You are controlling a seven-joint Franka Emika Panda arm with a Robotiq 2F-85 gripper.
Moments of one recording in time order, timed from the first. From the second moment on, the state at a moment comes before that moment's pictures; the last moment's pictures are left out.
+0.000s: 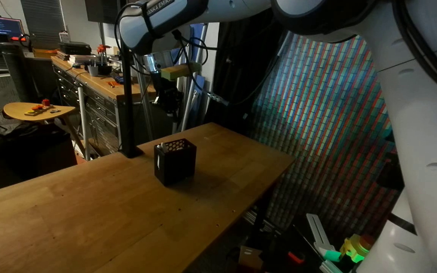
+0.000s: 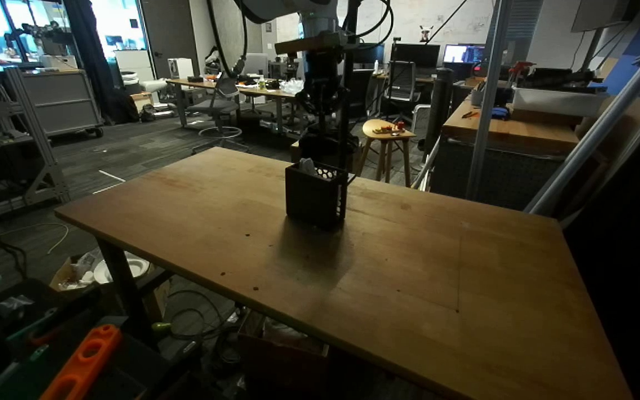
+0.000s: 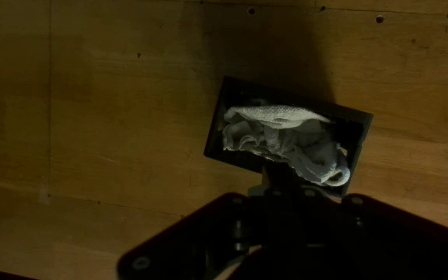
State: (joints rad) arm -0.01 0.59 -0.02 -1.34 -0.21 1.74 -0.09
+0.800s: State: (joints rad) arm 0.06 0.69 -0.01 -1.26 -0.17 1.74 0.03
